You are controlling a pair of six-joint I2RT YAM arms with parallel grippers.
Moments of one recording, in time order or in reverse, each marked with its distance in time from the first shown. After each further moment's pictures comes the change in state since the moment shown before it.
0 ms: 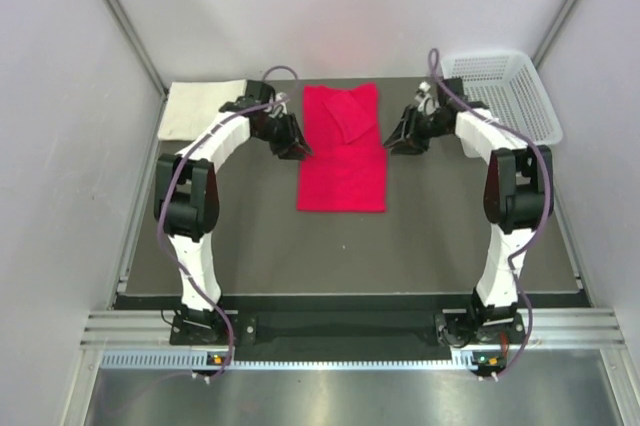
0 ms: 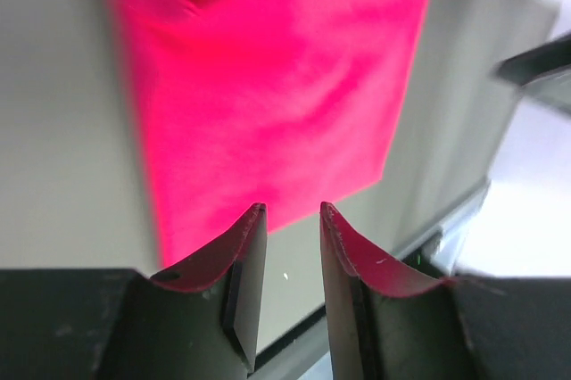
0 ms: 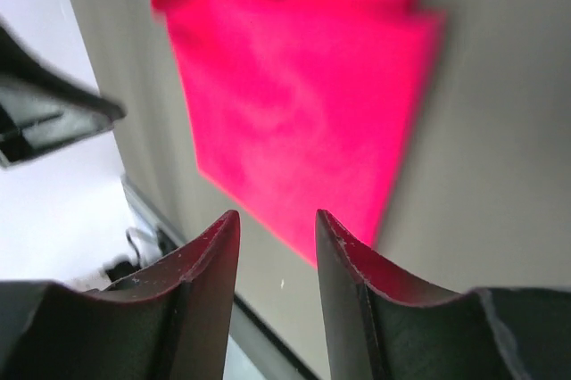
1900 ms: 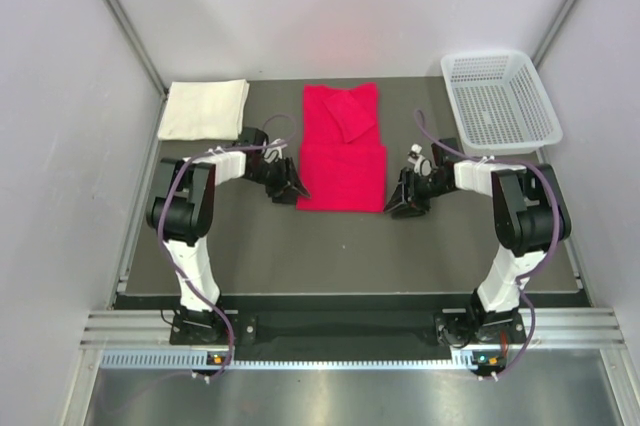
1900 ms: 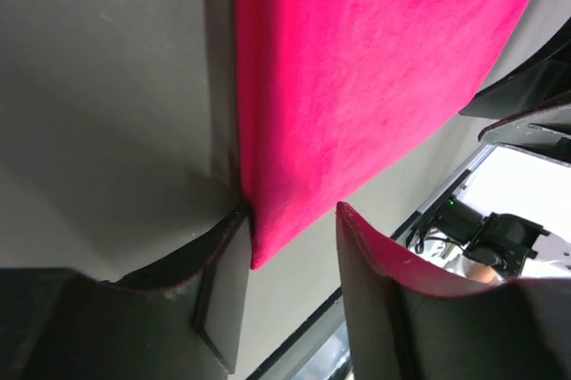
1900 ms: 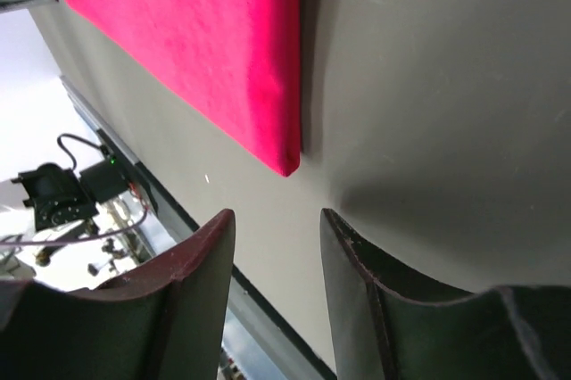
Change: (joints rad) left arm 0.025 -0.055 -0.483 0.264 0.159 0.074; right arm 0.068 -0.233 -0.646 0.179 -0.065 -0.120
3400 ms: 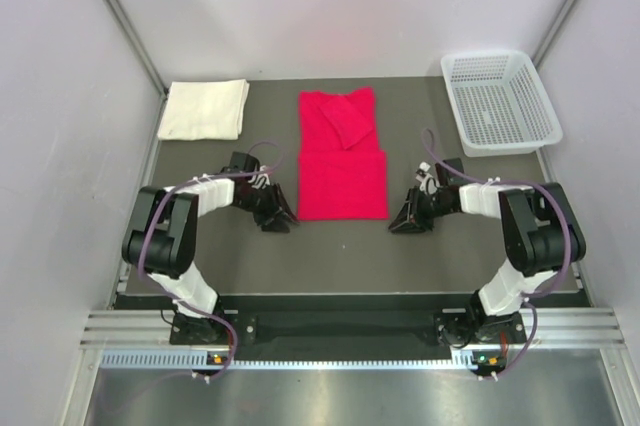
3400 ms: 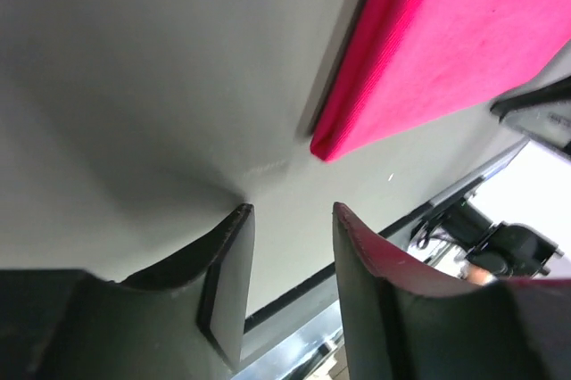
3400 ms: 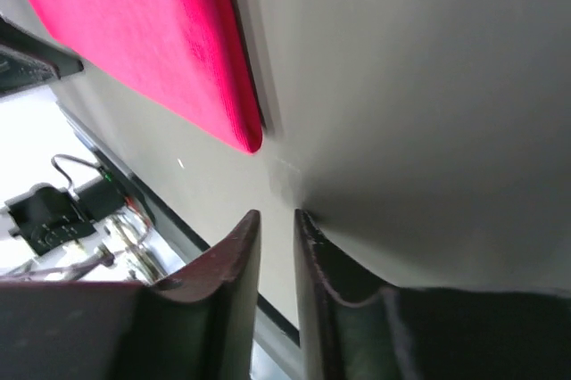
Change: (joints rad) left arm -0.007 -0.268 -0.328 0.011 -0.106 -0.140; right arm 0.013 -0.131 -0.237 0.159 0.065 0.147
